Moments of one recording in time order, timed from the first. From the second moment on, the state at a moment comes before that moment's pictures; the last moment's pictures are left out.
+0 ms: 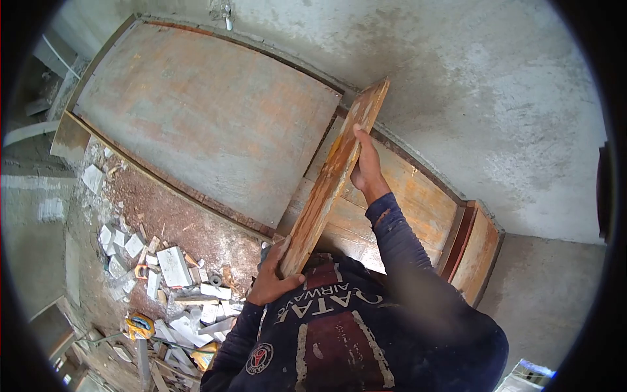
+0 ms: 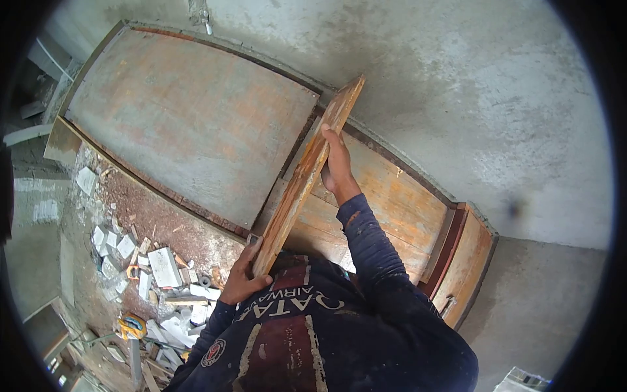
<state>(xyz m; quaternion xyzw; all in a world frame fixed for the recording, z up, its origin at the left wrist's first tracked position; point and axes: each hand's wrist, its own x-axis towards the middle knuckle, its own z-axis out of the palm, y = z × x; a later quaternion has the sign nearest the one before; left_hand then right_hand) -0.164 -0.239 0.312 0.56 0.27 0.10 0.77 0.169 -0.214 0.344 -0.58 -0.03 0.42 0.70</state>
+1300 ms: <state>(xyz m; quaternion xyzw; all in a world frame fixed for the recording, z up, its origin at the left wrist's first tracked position) -0.010 -0.382 0.391 0.89 -0.22 -0.08 0.38 0.064 -0.667 0.350 -0.41 0.25 -0.13 0.87</state>
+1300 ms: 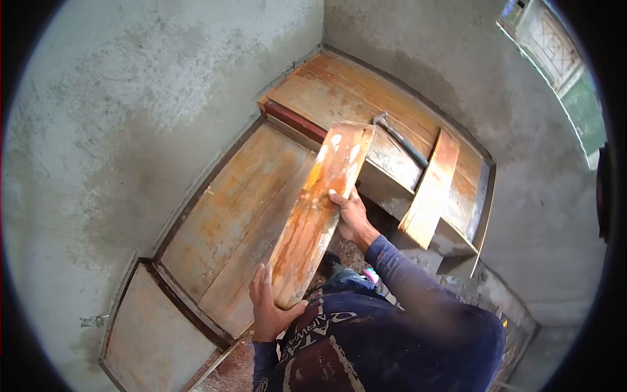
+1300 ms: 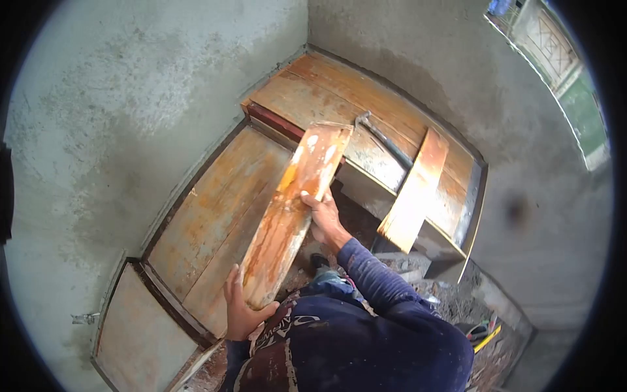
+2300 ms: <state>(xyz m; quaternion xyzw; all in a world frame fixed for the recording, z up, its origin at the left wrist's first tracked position) 0.038 -0.552 0.374 0.79 -0.22 -0.24 0.52 0.047 -0.925 0.343 -0.45 0.40 -0.29 0.74</state>
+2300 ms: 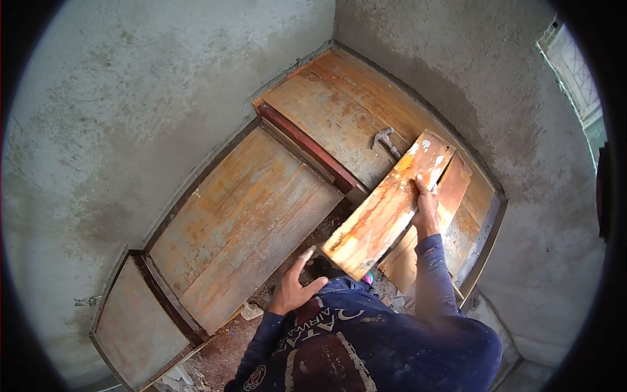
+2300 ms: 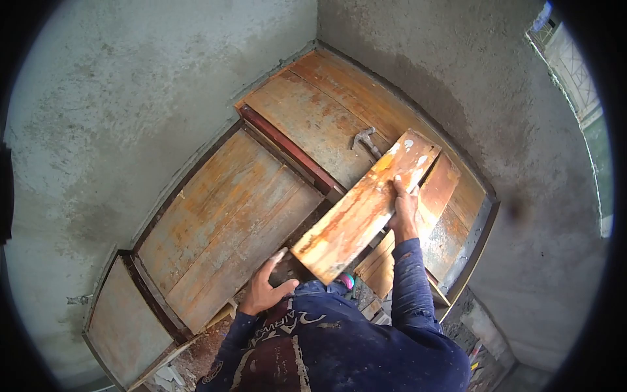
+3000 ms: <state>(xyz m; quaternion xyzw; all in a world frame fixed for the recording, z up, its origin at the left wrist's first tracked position) 0.038 -0.587 0.344 0.77 -0.27 -0.36 0.46 -0.076 -1.043 0.313 -0.72 0.56 -0.21 0.35</state>
